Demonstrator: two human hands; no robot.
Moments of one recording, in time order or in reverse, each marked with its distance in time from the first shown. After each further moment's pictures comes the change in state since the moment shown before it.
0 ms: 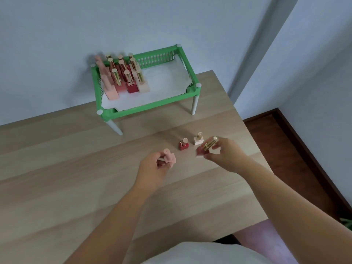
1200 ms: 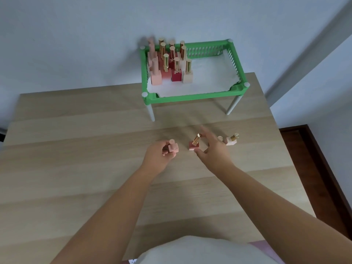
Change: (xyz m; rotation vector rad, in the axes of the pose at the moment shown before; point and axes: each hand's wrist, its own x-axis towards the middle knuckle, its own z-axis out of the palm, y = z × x) left_hand 0.030 -0.077 -0.049 0.148 0.084 0.011; right_hand 0.034 -0.067 0.104 0.013 0.092 -0.105
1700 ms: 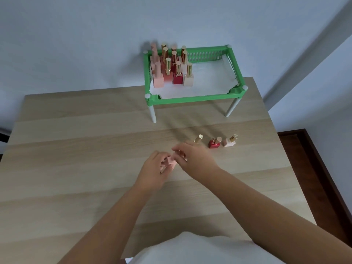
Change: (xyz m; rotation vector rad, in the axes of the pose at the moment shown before) left_hand -0.058 -0.004 -0.011 -0.020 0.046 0.186; right_hand -0.028 -0.071 0.004 -0.132 -0.168 -0.269
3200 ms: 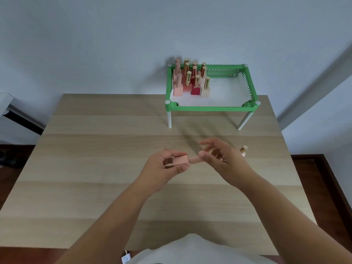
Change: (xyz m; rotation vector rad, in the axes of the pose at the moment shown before) left_hand -0.029 0.073 -0.046 -0.631 0.003 -0.137; right_hand -0.038 0.005 -0.064 0.310 0.026 -0.109
